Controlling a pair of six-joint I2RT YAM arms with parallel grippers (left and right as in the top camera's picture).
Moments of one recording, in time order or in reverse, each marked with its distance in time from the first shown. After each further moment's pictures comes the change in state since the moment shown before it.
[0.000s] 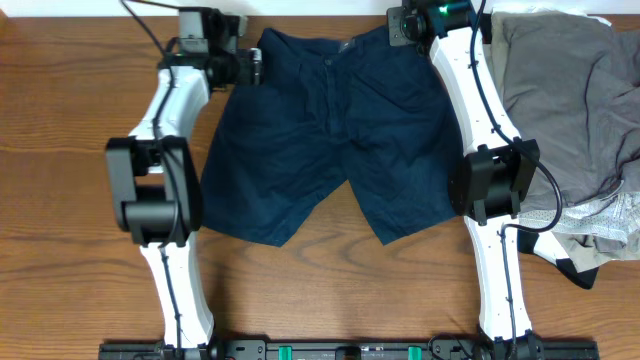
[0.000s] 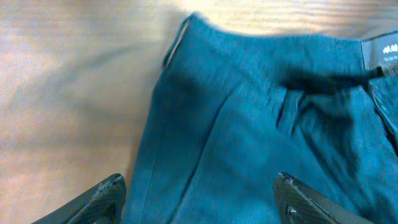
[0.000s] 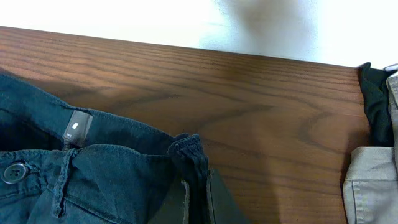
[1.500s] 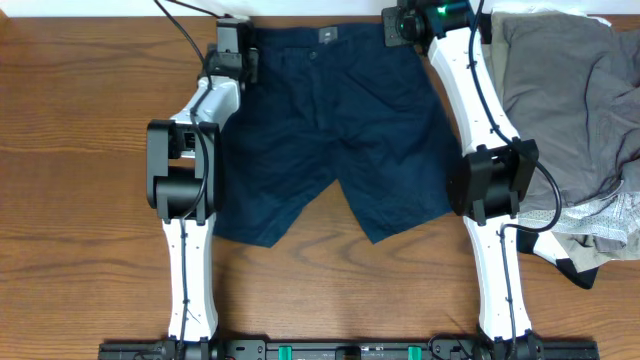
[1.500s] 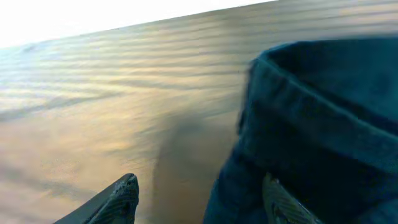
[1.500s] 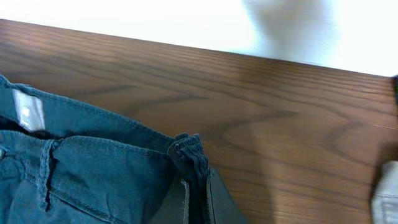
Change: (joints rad) left arm -0.060 0.233 0.080 0.270 -0.639 0.031; right arm 0.003 0.000 0.000 0.014 -0.080 -0.016
